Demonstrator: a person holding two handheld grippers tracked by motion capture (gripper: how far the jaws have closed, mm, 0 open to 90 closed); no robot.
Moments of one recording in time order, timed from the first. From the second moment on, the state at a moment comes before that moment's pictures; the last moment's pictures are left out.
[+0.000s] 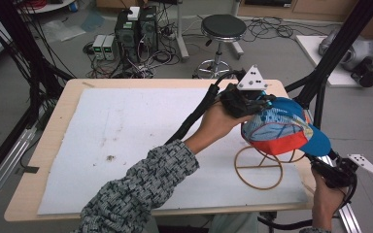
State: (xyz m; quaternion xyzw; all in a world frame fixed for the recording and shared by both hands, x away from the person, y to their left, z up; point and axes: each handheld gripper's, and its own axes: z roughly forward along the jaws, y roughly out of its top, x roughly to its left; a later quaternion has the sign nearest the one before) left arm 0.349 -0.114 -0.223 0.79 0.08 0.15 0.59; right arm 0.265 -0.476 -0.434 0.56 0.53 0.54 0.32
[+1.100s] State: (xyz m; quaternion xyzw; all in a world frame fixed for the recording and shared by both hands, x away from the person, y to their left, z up) left arm 0.344 -0.126 -0.265 0.76 0.09 0.10 0.63; right arm 0.263 -0.479 -0.435 0.57 0.53 0.54 0.32
